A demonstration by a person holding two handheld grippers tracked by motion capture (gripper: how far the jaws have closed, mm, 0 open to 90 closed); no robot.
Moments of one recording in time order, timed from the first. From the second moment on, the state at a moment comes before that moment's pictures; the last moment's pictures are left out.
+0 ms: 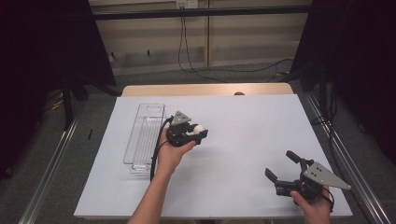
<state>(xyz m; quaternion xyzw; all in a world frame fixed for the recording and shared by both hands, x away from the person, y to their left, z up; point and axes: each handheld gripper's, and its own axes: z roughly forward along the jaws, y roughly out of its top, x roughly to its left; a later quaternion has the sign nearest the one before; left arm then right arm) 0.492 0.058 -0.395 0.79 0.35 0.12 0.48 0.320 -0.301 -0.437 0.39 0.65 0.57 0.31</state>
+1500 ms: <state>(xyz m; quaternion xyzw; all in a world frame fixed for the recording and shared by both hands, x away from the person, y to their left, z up) 0.491 0.074 -0.390 0.78 0.37 0.13 0.49 0.320 -0.301 -0.437 0.39 0.65 0.57 0.31</state>
